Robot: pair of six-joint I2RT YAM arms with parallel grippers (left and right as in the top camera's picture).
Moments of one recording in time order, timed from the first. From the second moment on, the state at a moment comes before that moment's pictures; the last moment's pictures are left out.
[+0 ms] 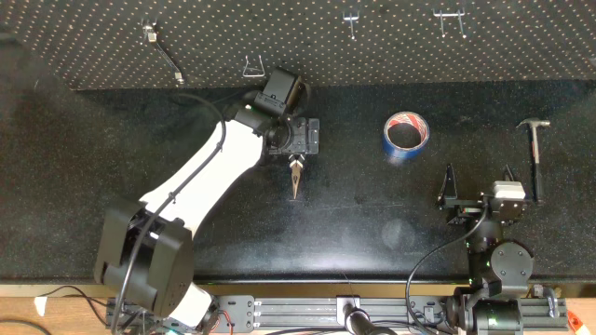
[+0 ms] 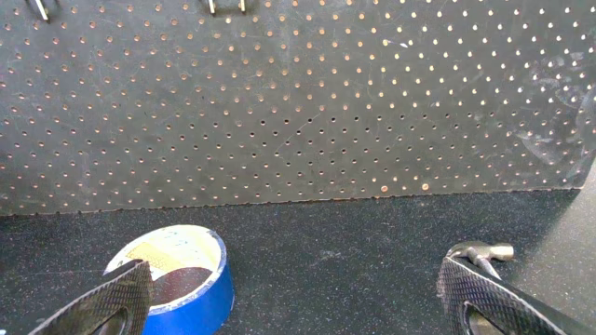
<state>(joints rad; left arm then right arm) -0.45 1.76 1.25 -0.77 0.02 -0.46 -0.04 0.01 0.01 -0.07 0.00 0.02</state>
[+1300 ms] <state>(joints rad) -0.49 1.91 1.35 -0.81 -0.01 -0.52 -0.04 0.01 0.01 -0.07 0.00 0.02</state>
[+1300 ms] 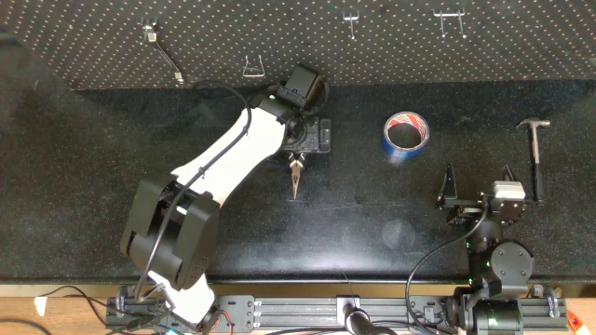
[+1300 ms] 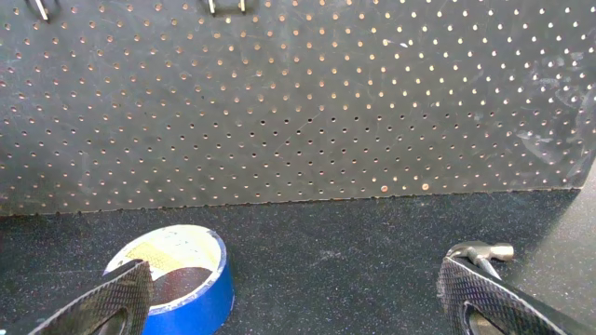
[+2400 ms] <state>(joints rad) -0.49 1.96 1.34 -0.77 -0.05 -0.55 -0.04 0.01 0.01 -0.07 0.00 0.02</state>
